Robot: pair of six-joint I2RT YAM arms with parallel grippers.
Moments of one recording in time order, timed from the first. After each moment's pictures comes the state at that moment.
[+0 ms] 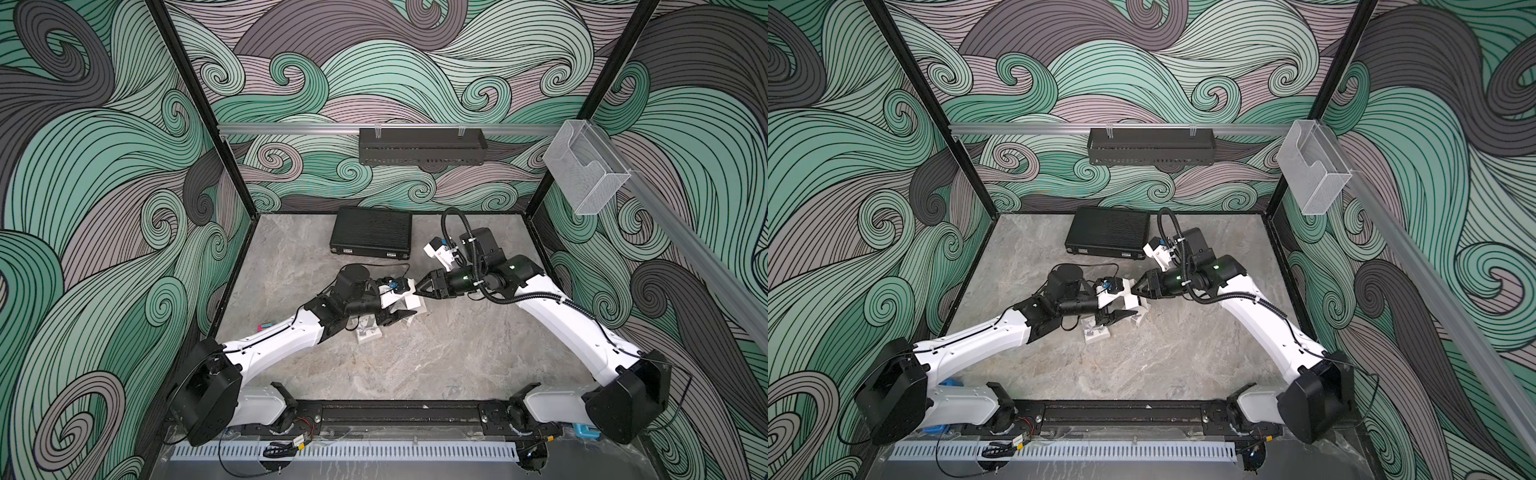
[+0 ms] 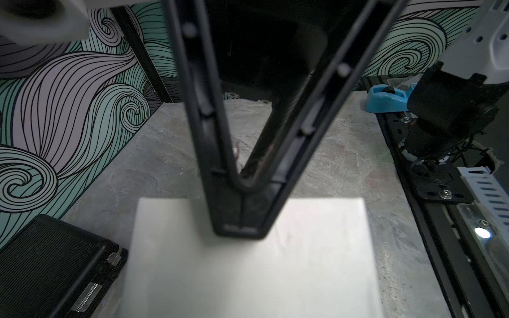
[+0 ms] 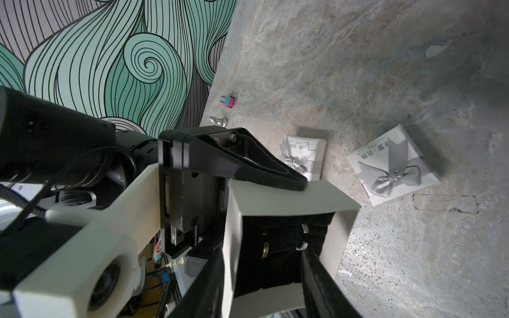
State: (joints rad) left arm -0.72 1.30 0.77 0.13 0.50 0.43; right arm 0.51 1.35 1.23 -0.77 -0.73 0.35
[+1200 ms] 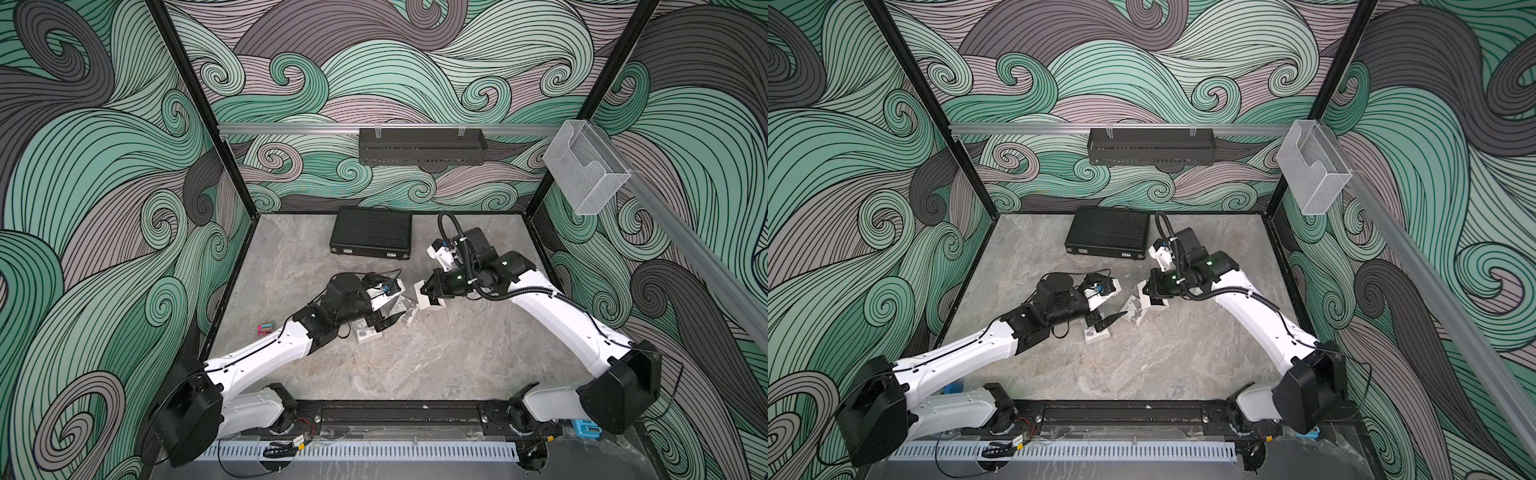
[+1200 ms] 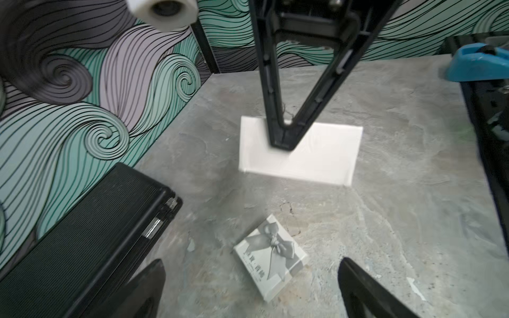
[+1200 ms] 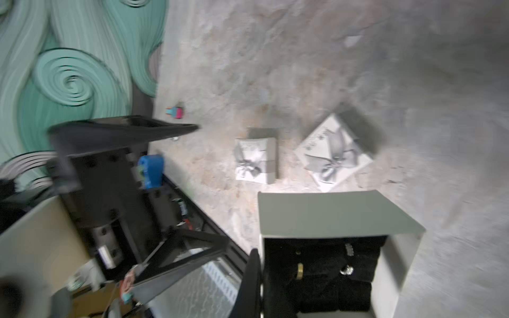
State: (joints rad) left arm -0.73 1.14 0.66 0.08 0.21 0.44; right arm 0.54 1.42 1.29 -0.90 -0.40 0.40
